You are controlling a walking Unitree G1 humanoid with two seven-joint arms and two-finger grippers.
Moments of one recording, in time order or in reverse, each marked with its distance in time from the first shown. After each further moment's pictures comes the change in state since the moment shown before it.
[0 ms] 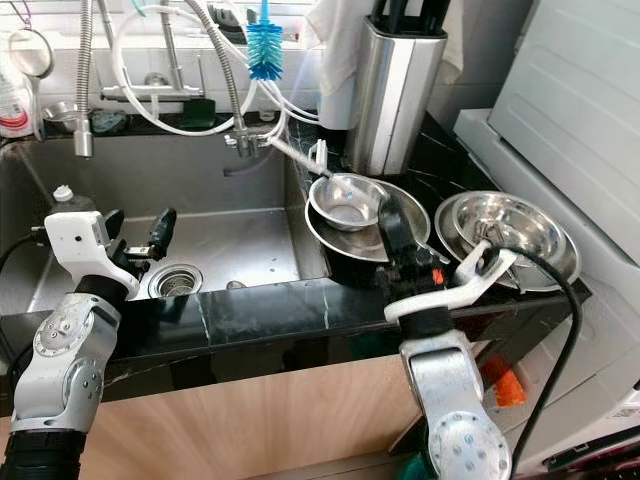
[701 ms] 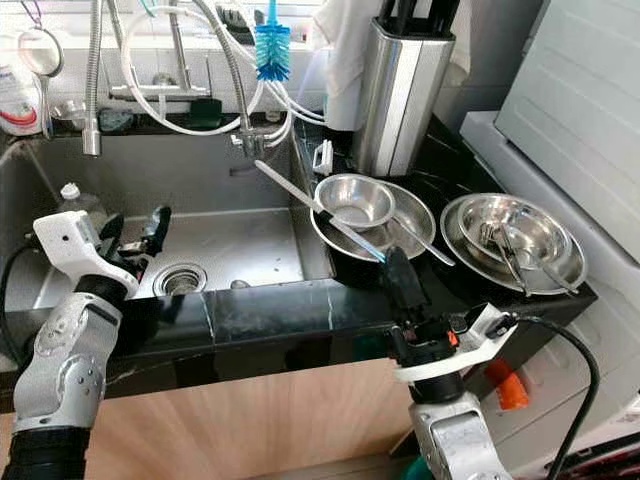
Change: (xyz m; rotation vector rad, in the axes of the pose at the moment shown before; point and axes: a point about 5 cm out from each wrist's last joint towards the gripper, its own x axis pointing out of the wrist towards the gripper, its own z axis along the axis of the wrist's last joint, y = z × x) left arm 0.003 0.001 0.002 -0.317 0.003 0.028; right arm -0.042 -0.017 0.000 0.242 0.006 0.081
